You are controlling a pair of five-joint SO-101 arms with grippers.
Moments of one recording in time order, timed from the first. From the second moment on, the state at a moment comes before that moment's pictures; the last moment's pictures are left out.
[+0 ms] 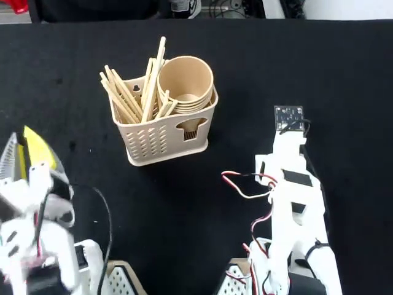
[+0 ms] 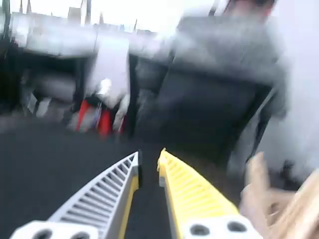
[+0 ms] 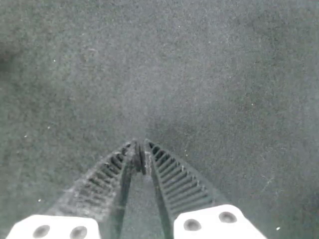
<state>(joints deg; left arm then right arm) -25.2 -102.7 61.8 51.3 8.3 12.8 -33.2 70.1 30.4 10.4</state>
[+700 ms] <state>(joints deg) -32.4 -104.1 96.2 50.9 -3.6 4.9 -40.4 75.6 31.3 10.4</state>
